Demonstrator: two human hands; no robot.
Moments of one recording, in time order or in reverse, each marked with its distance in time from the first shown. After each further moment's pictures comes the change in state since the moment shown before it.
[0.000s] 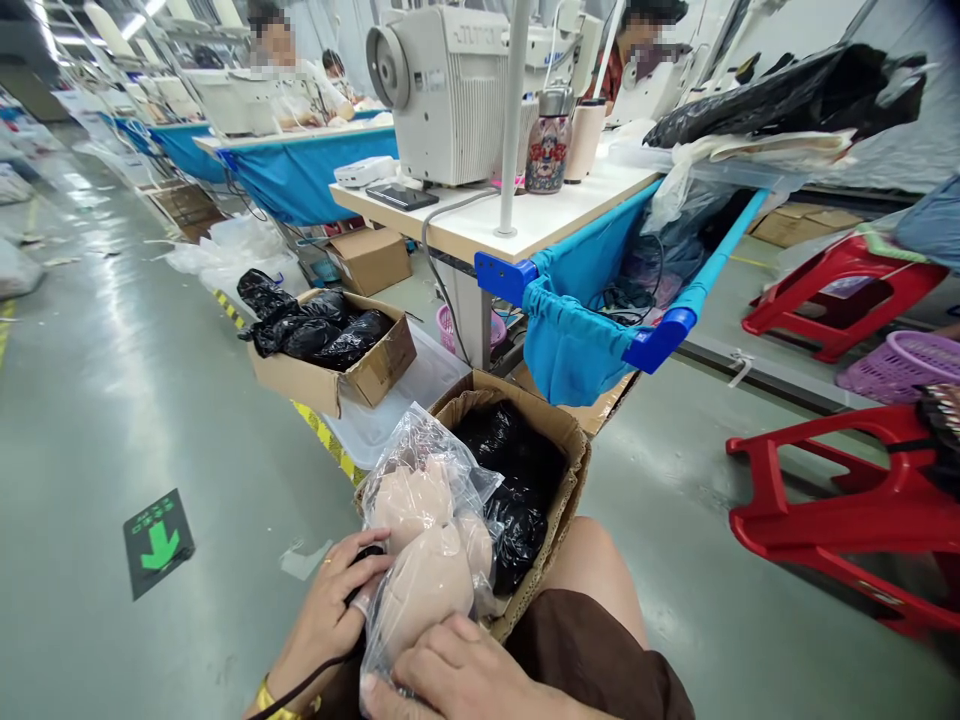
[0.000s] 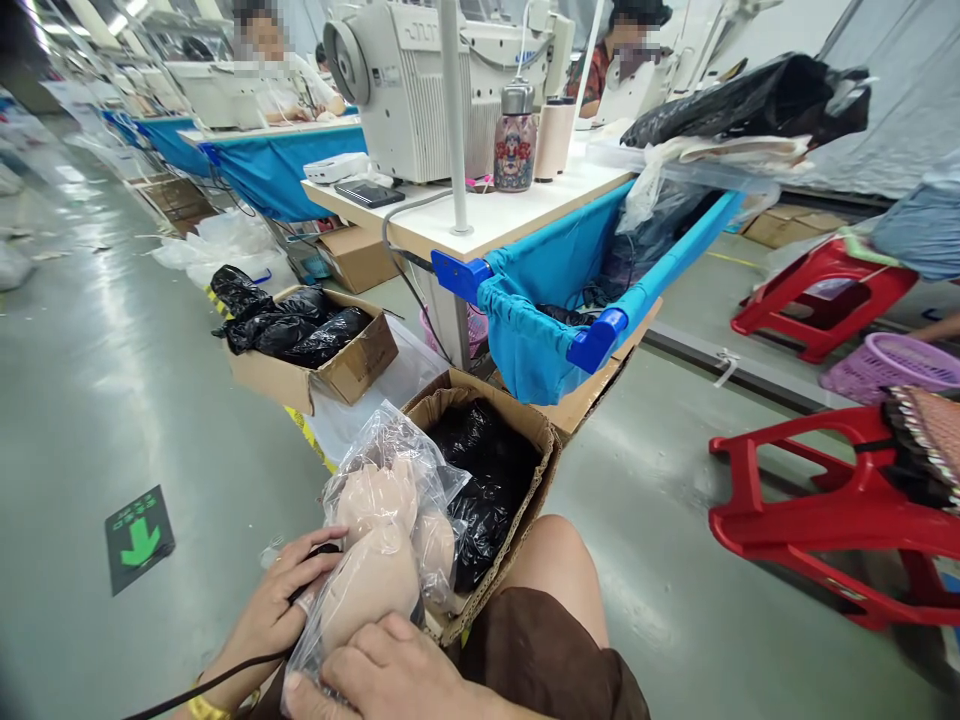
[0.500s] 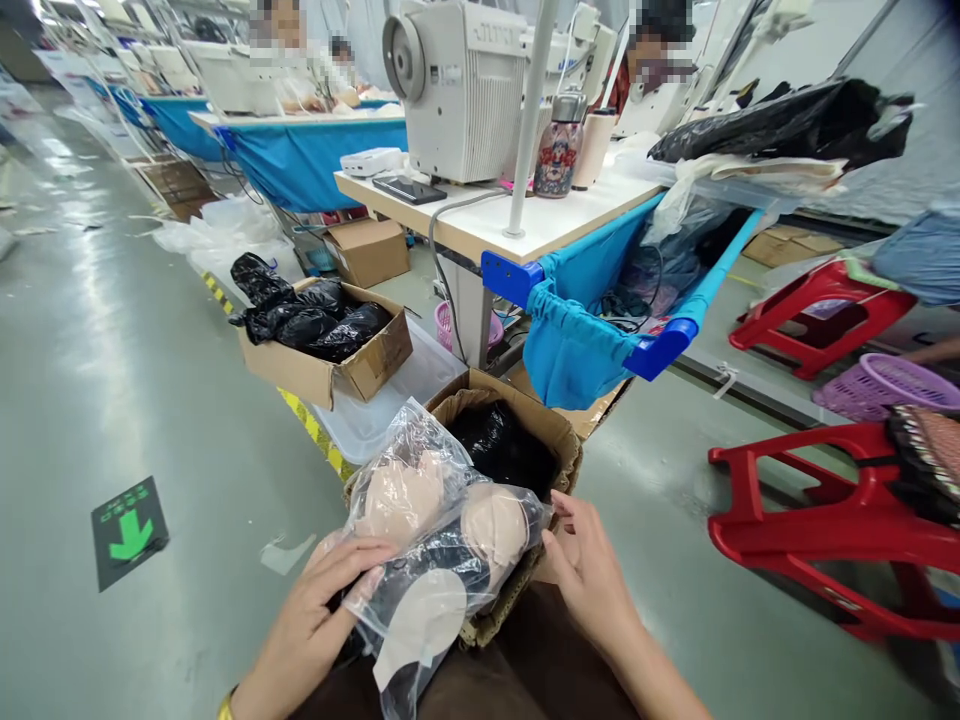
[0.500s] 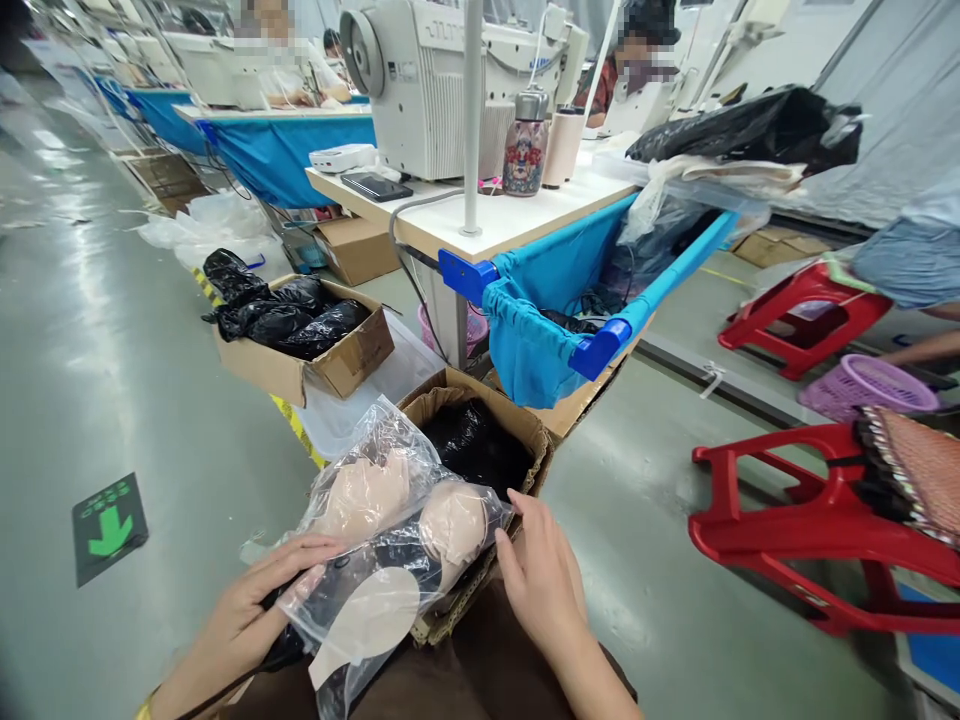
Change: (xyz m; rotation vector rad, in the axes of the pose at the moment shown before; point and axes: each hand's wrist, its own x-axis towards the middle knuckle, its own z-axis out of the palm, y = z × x) left_hand 0.005 0.046 -0.031 -0.240 0.006 -0.042; right_hand -0.077 0.097 -0.095 -0.115 -0.021 0.903
